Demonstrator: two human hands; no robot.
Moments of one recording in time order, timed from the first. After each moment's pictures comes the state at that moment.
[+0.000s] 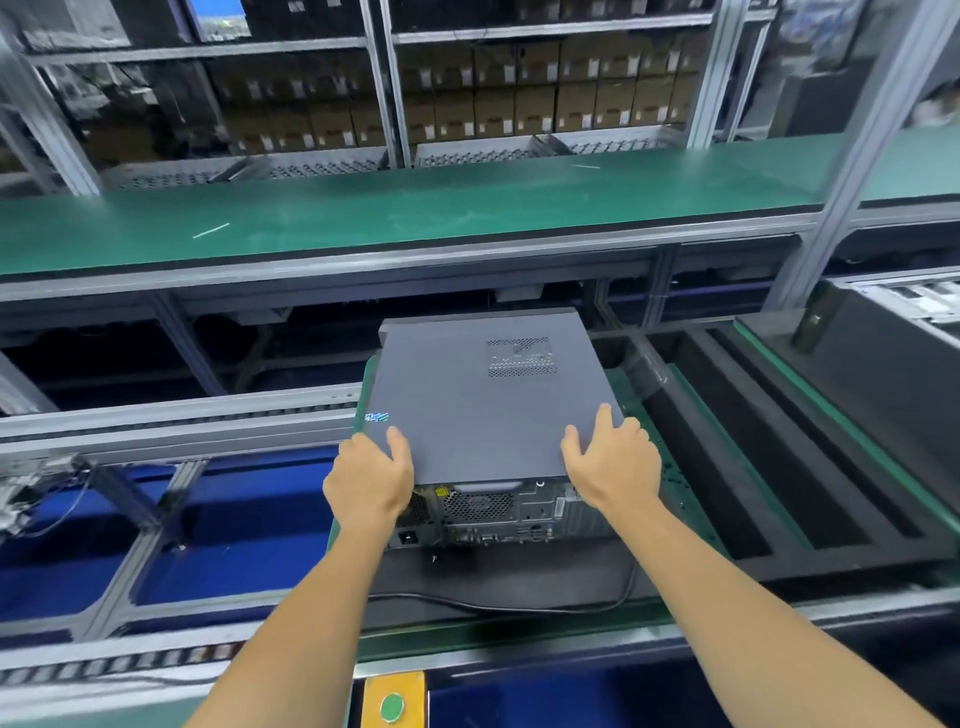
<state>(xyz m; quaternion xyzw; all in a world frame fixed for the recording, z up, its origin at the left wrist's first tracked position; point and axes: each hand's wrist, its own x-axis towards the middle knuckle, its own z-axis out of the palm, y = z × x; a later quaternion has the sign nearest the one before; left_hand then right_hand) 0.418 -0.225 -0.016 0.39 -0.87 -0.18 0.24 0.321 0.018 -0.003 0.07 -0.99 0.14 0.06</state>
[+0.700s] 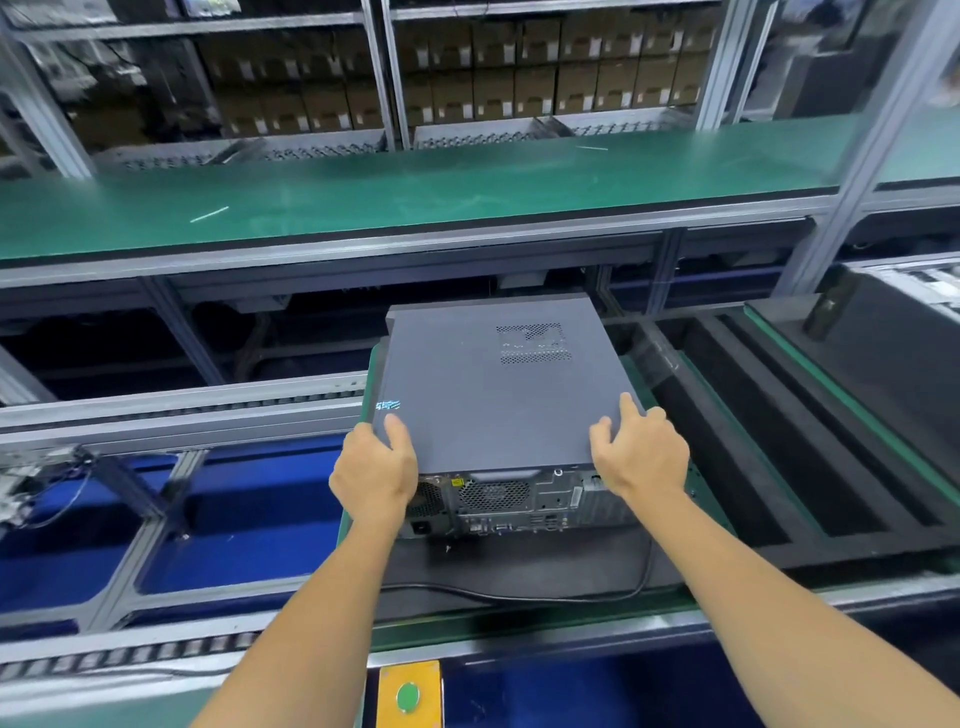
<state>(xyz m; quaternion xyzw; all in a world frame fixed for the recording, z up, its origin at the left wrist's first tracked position) 0.418 -0.234 -0.024 0.40 -0.83 -0.24 0.30 0.317 0.020 -0.009 0.05 -0.98 0.15 0.09</state>
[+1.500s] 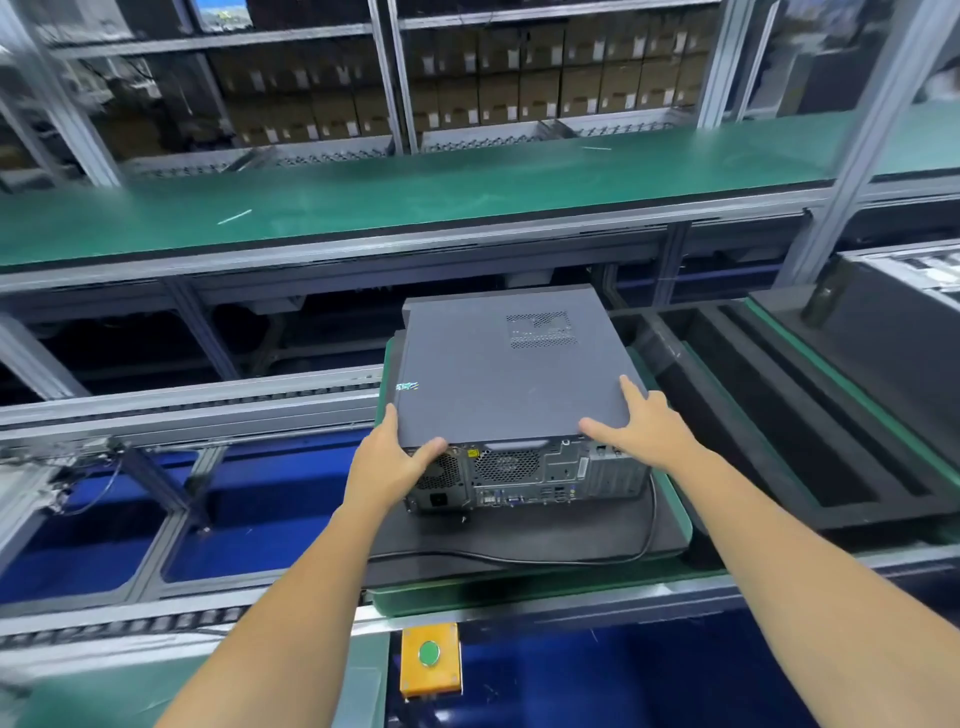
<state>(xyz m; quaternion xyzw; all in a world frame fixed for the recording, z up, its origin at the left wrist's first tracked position) 0.461 -0.258 -0.025 0.24 -0.92 -0.30 0.11 0.323 0.050 0.010 0.13 -0.95 0.24 -0.14</state>
